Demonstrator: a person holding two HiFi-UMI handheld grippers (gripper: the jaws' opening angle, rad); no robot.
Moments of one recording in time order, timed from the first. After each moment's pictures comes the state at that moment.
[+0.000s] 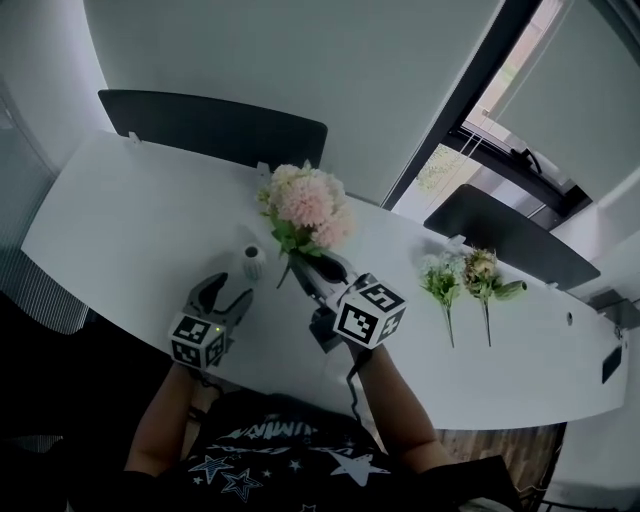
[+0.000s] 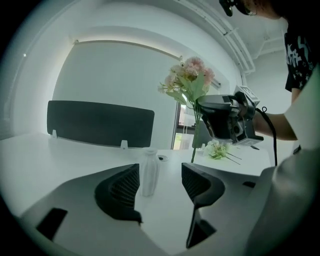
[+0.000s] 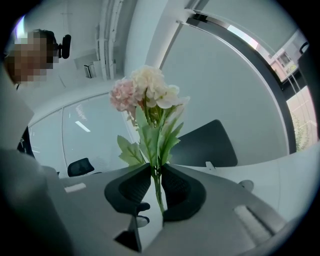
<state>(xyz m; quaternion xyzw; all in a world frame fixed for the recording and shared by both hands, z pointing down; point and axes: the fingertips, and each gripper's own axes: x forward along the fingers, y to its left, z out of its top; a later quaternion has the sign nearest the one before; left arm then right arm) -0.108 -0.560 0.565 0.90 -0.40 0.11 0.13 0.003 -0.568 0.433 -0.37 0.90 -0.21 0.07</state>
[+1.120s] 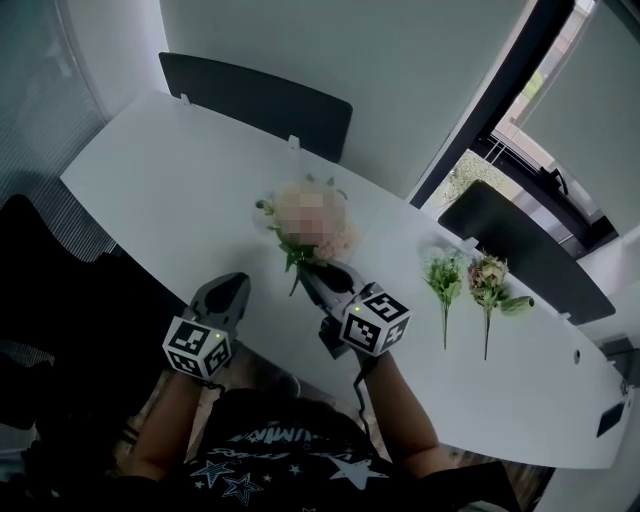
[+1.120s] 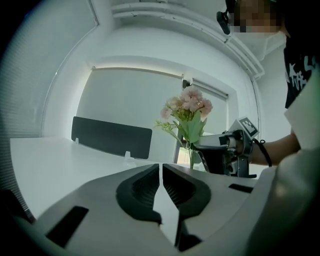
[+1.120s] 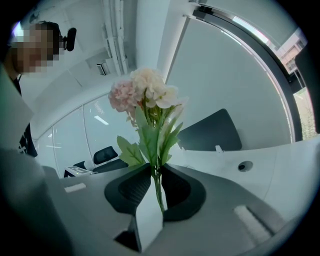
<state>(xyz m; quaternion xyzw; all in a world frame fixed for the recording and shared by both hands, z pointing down) -0.074 -0.435 0.495 0.85 -0.51 0.03 0.12 0.029 -0.464 0.453 -0.27 0.94 -0.22 0.03</state>
